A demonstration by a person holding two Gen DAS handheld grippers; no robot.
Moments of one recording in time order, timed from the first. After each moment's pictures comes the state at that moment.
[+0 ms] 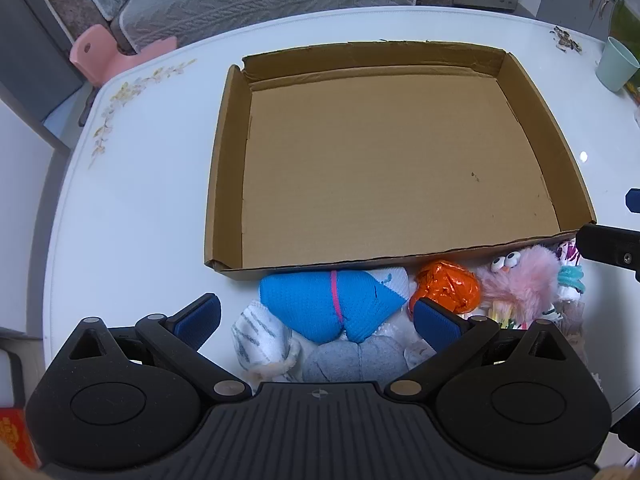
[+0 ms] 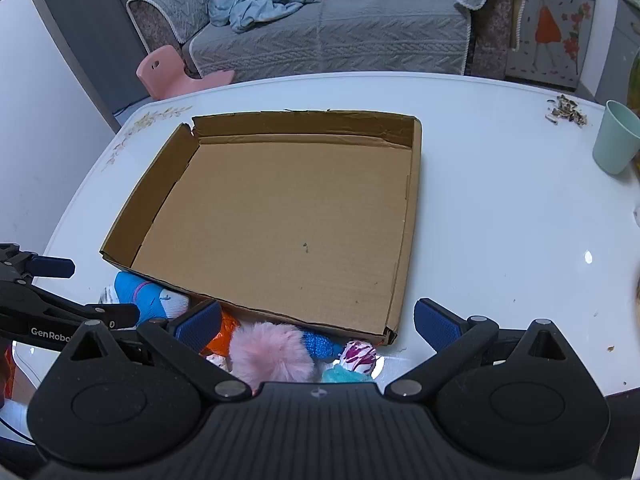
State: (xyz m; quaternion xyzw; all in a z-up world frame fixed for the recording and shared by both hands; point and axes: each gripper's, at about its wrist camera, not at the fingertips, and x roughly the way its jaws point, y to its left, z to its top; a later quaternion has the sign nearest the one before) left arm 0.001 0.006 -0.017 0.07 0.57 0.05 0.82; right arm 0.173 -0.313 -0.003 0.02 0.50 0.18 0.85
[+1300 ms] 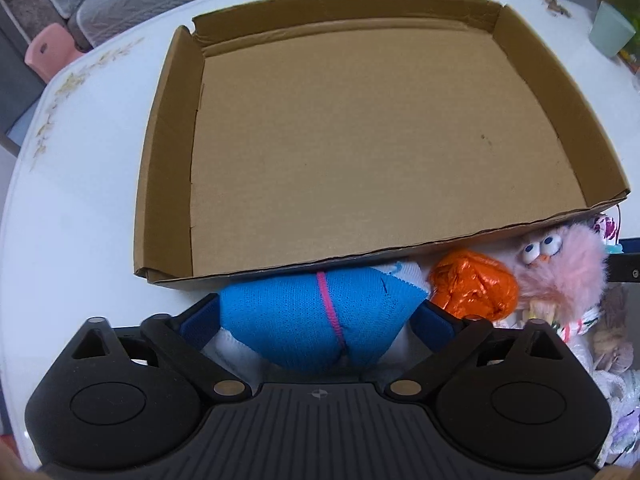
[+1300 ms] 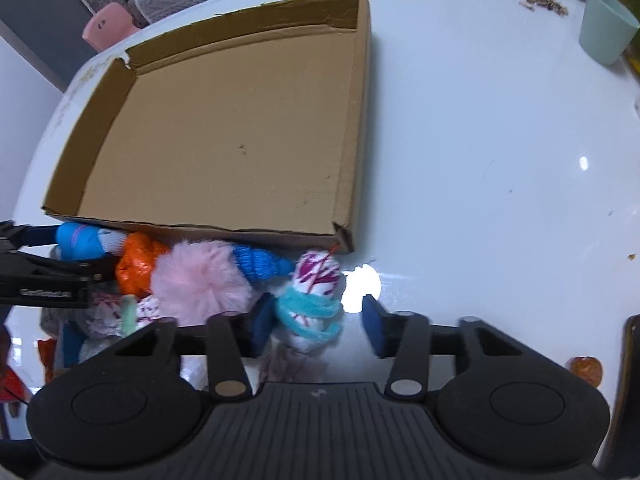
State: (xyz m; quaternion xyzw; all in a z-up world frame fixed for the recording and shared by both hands) left arm 0.021 0.015 -0.076 0.08 0.58 -0.01 0.81; right arm 0.184 -0.334 -0.067 0.05 0.60 0.13 0.79
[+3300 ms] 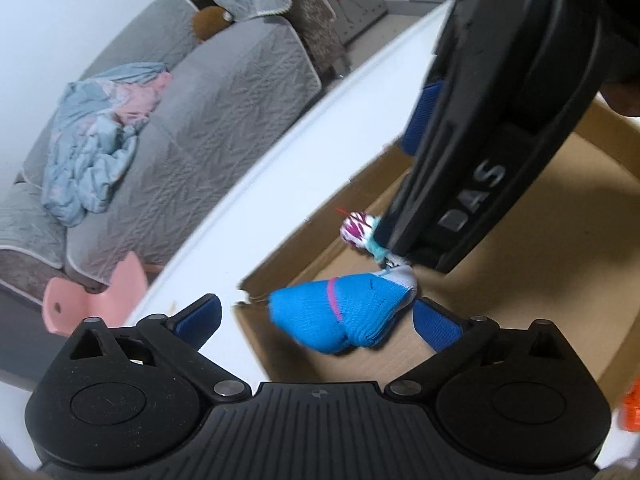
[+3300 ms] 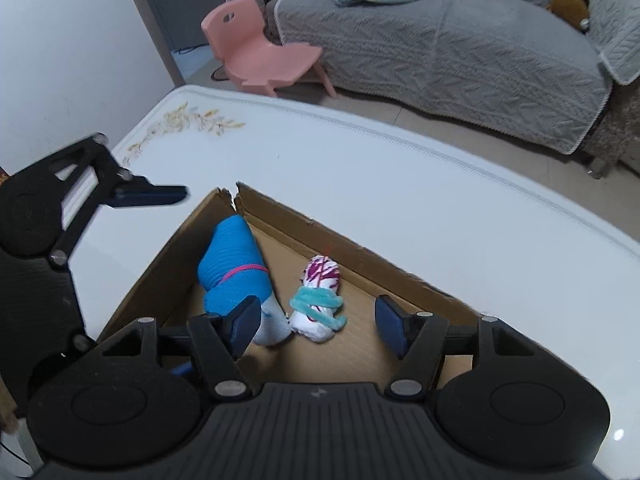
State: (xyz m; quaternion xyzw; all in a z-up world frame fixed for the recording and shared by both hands) left arm 0.123 0.020 -0.042 0.36 0.40 -0.12 0.83; right arm 0.332 -0.195 -0.012 -0.09 0.50 0.29 0.81
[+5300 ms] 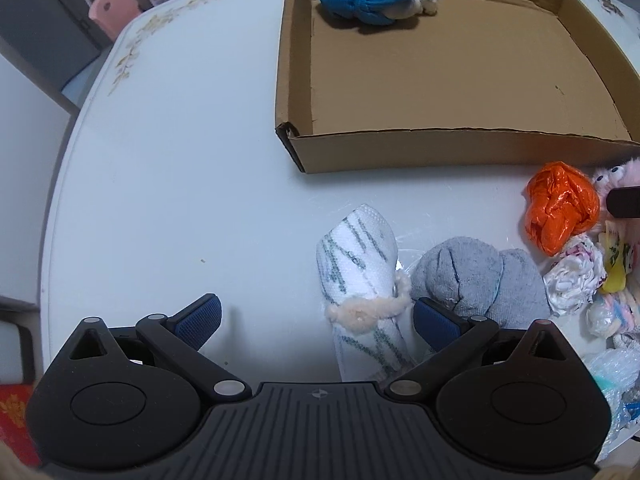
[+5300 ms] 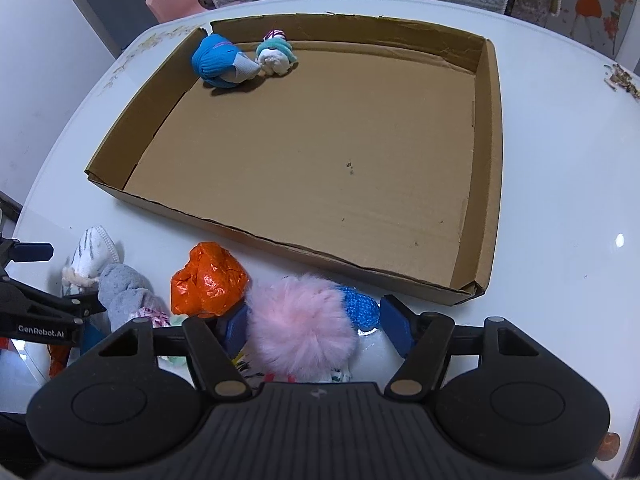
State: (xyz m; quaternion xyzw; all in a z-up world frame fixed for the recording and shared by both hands) left arm -0.050 0.066 -0.084 0.10 0.59 0.08 0.80; right arm 0.159 -0.287 -0.055 -0.03 0.56 0.19 0.81
